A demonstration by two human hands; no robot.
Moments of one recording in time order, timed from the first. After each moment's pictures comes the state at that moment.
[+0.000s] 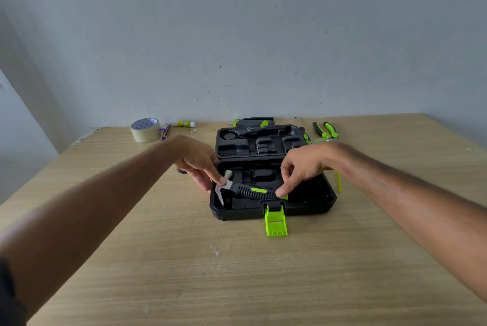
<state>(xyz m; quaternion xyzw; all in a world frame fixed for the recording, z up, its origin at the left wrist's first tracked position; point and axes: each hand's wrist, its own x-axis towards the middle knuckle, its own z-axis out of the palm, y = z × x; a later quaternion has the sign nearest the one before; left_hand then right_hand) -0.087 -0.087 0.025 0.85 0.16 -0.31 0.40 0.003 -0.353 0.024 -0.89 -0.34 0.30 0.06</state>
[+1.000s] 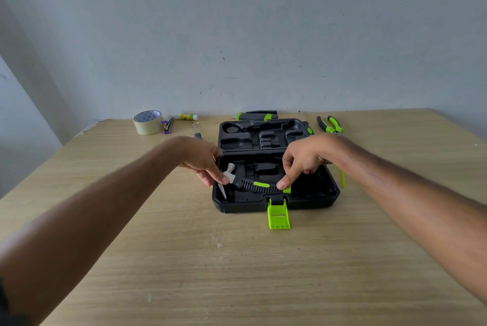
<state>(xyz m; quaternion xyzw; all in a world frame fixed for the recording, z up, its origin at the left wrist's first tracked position) -0.095 -0.086 0.013 0.87 0.10 -0.28 0.38 0.004 -0.341 0.023 -0.89 -0.31 0.33 0.07</state>
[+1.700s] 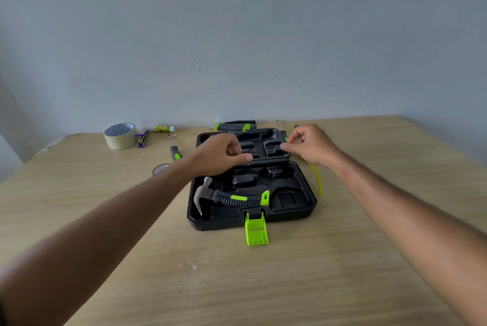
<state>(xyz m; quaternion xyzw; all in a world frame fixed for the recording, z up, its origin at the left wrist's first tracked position) -0.049 -0.143 -0.003 0.96 -0.04 0.11 0.26 0.061 -0.392 -0.008 -0.89 -0.21 -0.01 0.41</state>
